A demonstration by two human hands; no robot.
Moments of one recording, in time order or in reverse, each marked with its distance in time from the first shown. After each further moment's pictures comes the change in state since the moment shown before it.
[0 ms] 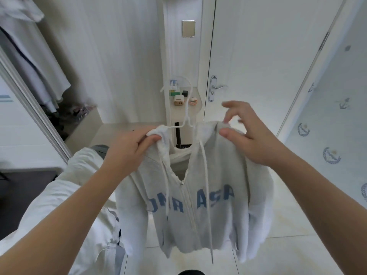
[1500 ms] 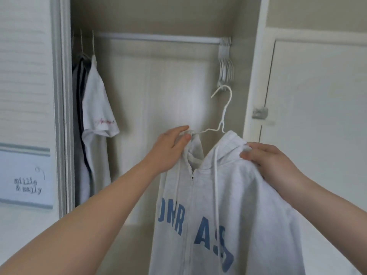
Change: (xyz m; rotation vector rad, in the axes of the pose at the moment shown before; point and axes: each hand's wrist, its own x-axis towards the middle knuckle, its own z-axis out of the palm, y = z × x) left_hand 0.329 -0.123 -0.162 -0.161 0.119 0.008; right_hand 0.337 -0.123 0.029 0.476 0.114 0.141
